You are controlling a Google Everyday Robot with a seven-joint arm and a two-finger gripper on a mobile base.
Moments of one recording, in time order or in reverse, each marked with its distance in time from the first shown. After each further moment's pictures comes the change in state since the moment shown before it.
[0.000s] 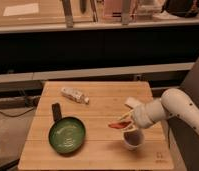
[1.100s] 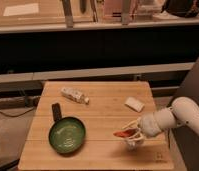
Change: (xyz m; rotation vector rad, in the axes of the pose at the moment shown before) arm 0.010 0.030 0.004 -0.032 -0.106 -0.043
